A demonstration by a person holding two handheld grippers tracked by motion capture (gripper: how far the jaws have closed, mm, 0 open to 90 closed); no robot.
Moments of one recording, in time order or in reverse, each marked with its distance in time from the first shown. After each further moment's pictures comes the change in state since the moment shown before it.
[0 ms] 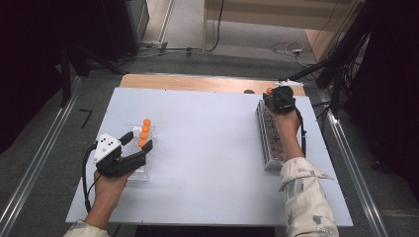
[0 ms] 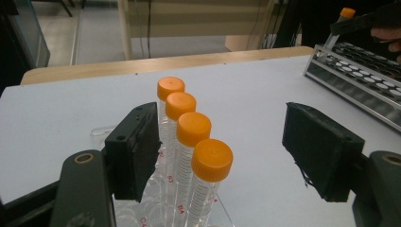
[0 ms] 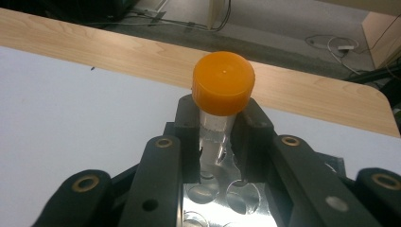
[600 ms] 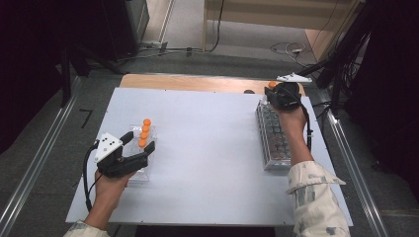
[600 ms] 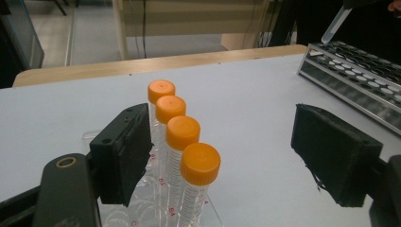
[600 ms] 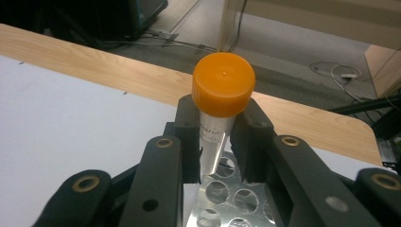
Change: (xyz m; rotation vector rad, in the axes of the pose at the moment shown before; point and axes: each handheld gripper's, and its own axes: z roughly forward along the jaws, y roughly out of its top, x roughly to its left) left arm -0.006 0.005 0.000 0.010 -0.016 0.013; right arm 0.010 0.019 -0.045 -0.077 0.051 -0.044
